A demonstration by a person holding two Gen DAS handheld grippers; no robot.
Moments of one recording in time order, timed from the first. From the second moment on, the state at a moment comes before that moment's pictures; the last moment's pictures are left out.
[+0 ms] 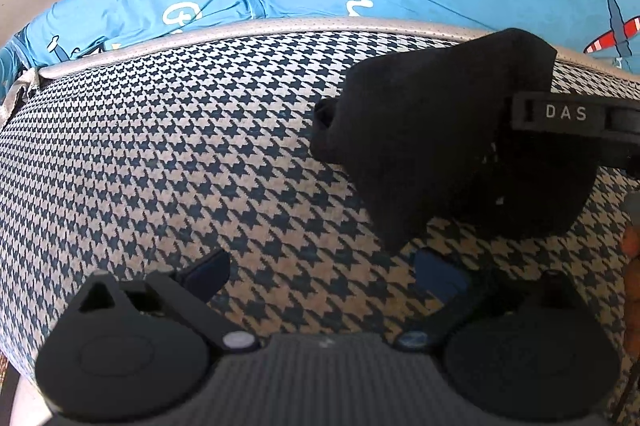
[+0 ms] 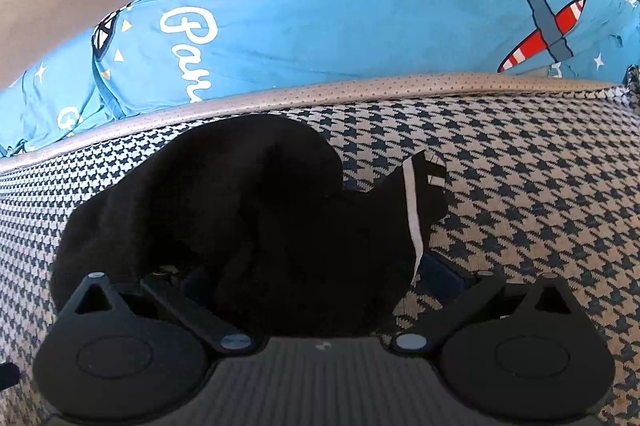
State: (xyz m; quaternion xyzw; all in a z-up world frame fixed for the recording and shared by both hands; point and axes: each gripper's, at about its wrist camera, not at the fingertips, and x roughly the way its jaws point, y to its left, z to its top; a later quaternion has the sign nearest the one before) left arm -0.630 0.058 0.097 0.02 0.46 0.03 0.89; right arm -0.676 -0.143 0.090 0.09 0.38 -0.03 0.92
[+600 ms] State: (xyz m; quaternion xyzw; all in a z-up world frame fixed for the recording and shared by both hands) left arm -0.640 0.049 0.090 0.04 0.47 0.02 0.88; right arm -0.712 -0.141 0.115 0.09 0.40 0.00 0.91
